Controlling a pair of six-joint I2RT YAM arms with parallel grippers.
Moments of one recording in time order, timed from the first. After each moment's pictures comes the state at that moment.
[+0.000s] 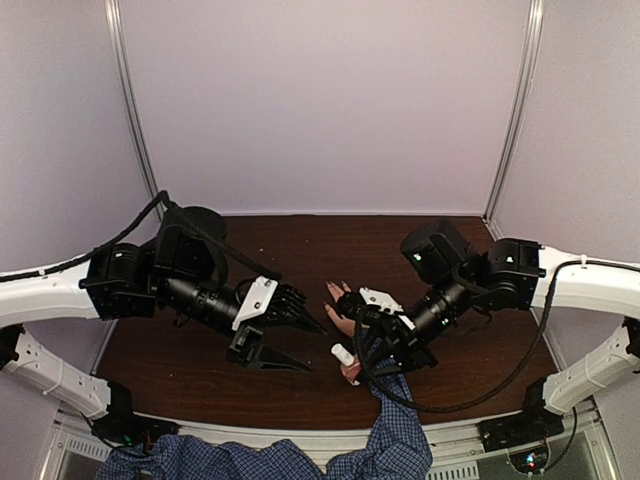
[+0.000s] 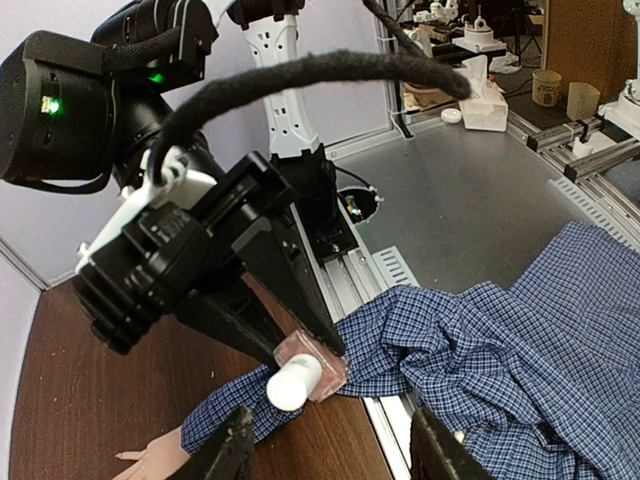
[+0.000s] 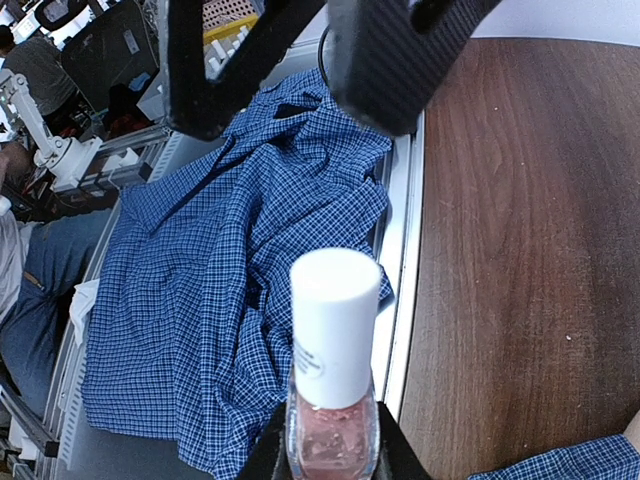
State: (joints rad) left arm -1.22 1.20 1.12 -0.37 0.54 0.47; right arm 1.09 1.30 1.13 -0.63 -0.72 -0.21
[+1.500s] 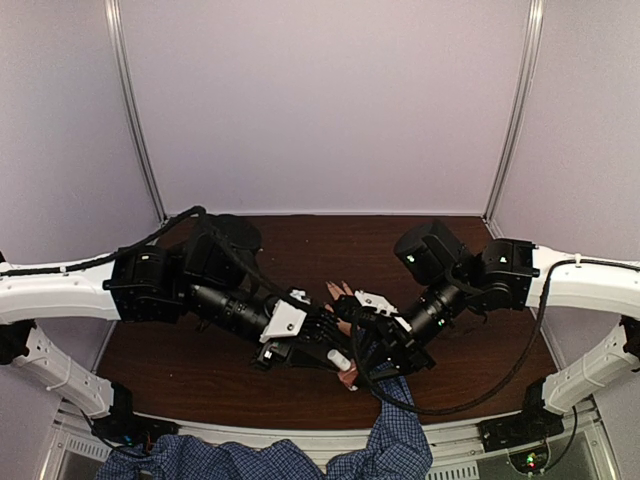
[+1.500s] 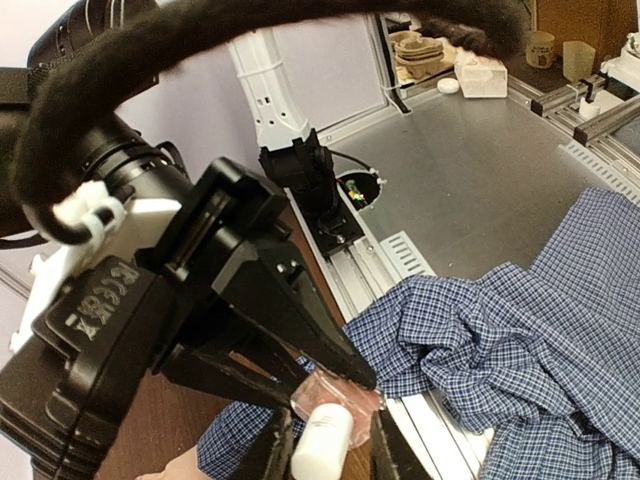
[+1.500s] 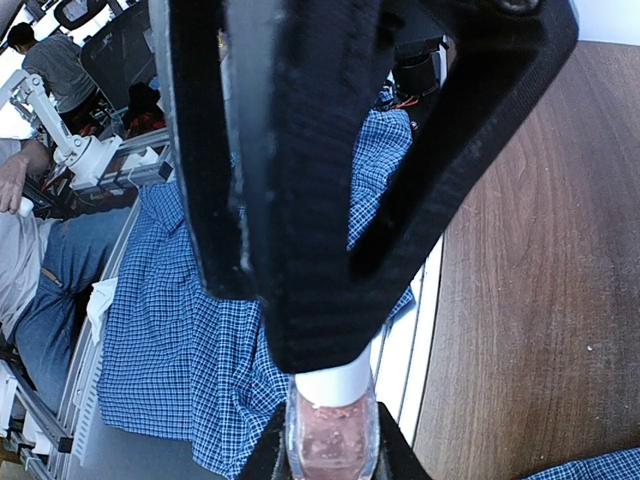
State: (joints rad) left arm -1.28 1.32 1.19 -0.37 0.48 0.57; right arm 1.09 1.33 1.14 -0.62 -0.77 -0.20
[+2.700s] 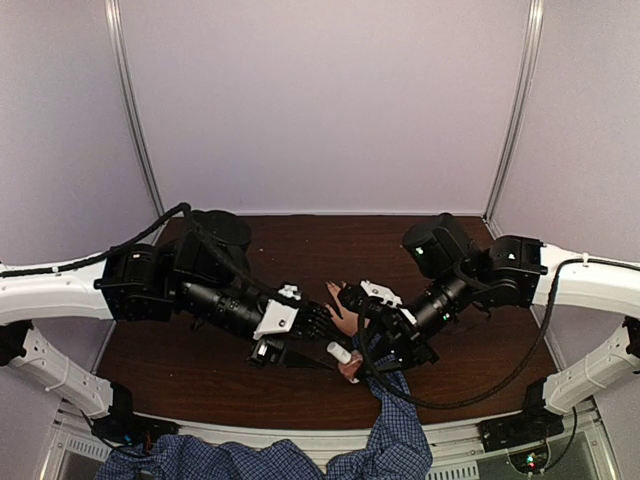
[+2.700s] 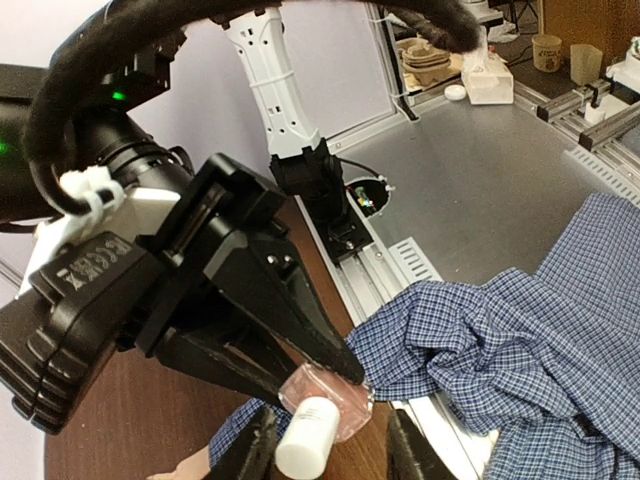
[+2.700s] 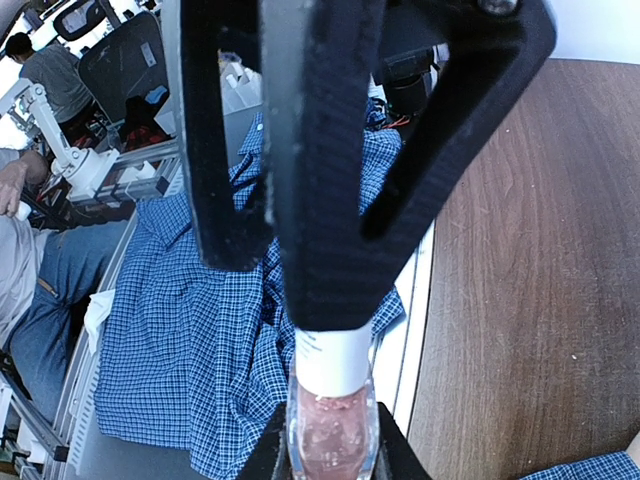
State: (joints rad) left arm -1.28 1.30 1.19 -0.36 0.46 0.58; right arm 1.08 1.30 1.14 -0.60 -0.77 -0.19
